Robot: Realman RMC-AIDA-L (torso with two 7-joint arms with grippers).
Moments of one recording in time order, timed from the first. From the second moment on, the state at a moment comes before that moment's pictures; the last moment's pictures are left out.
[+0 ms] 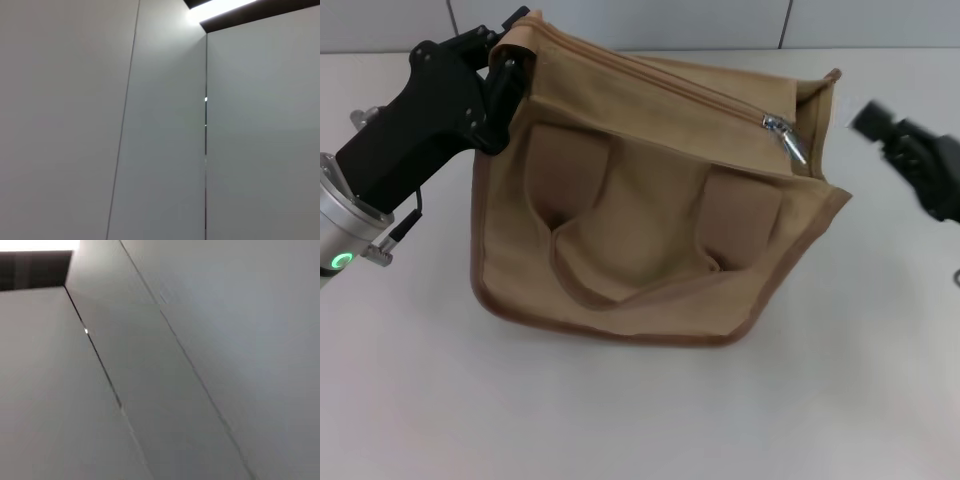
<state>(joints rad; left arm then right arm) -0.57 -2.08 0.46 0.17 1.53 1.80 -0.79 0.34 2.06 -0.96 -0.31 -1.13 -1.76 1.20</state>
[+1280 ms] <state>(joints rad) -0.14 -2.04 0.39 0.38 1.65 1.99 -0.86 0.41 2.07 -1.02 -0.32 -1.32 -1.89 0.86</state>
